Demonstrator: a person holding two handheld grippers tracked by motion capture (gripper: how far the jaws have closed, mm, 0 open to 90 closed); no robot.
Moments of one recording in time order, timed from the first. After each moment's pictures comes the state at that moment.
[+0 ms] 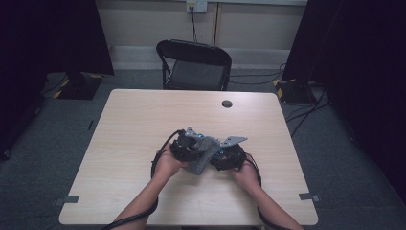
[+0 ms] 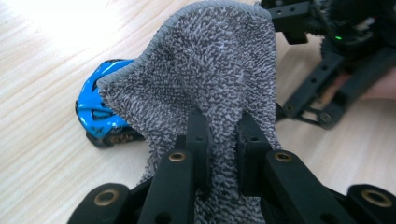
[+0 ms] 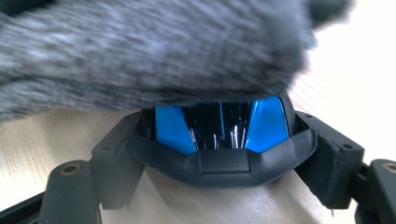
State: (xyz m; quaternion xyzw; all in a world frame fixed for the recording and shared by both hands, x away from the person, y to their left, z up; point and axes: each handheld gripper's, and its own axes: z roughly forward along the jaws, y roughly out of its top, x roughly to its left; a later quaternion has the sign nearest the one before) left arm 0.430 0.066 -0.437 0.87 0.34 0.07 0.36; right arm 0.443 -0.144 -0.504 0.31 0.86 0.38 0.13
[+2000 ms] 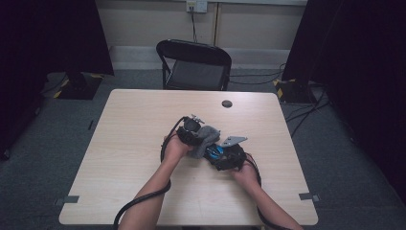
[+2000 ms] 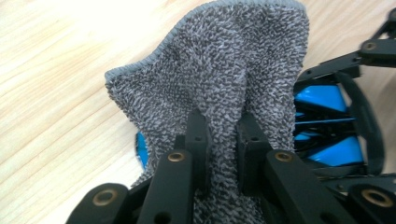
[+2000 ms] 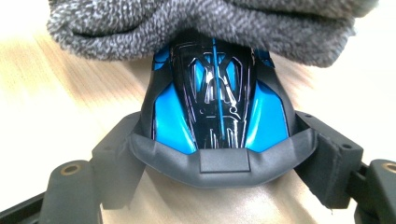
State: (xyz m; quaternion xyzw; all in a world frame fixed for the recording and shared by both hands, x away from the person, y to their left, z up) left arm 0.490 0.058 -0.447 0.86 0.40 0.10 0.30; right arm 0.443 -0.144 -0.504 0.31 0.86 0.38 0.13
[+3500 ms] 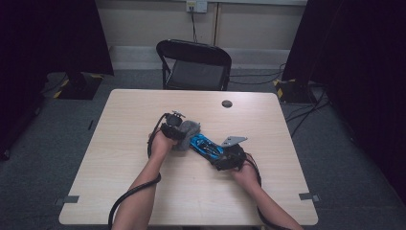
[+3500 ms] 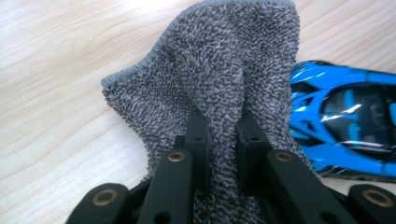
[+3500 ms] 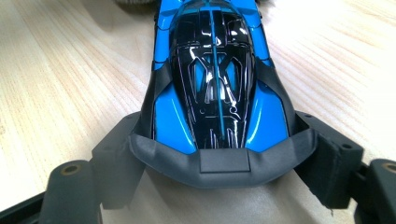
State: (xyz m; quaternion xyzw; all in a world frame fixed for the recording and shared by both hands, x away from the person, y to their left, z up) left arm 0.517 0.115 -0.468 0.83 0.47 0.11 0.28; right arm 0.443 -0.144 -0.504 0.31 0.86 0.38 0.13
